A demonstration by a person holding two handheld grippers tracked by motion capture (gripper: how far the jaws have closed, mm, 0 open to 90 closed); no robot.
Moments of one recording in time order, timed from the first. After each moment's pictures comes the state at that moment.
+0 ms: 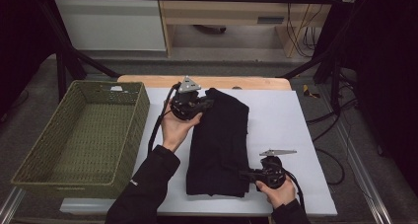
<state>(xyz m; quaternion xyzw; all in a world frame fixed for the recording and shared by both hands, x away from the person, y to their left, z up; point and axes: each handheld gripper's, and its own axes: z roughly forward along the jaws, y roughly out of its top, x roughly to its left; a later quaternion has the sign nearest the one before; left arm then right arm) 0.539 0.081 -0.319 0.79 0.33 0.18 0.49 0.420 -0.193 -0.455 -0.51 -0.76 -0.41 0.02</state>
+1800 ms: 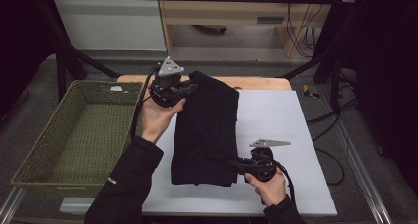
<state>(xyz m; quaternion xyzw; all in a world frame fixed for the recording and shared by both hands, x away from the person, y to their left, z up) 0.526 0.118 -0.254 0.78 0.33 0.23 0.47 0.423 -0.158 -0.412 -0.46 -0.75 -0.47 -0.01</state>
